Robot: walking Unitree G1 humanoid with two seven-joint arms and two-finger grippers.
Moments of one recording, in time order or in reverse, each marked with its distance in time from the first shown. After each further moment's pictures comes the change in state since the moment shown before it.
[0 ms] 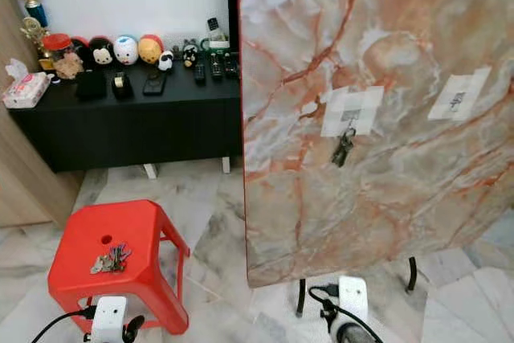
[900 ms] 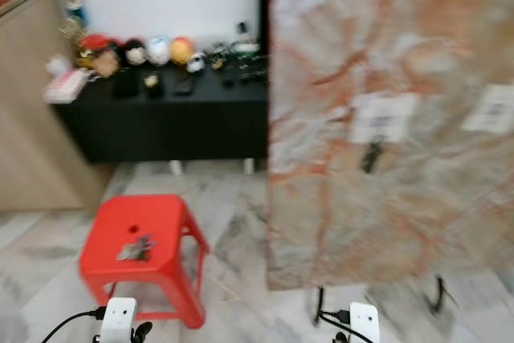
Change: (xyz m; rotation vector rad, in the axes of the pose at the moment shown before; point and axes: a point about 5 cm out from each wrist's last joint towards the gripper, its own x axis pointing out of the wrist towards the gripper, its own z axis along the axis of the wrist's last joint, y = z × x) left arm 0.002 -0.010 -0.004 -0.001 0.075 -0.028; right arm -0.008 -0.018 -0.034 -0.061 0.171 -0.049
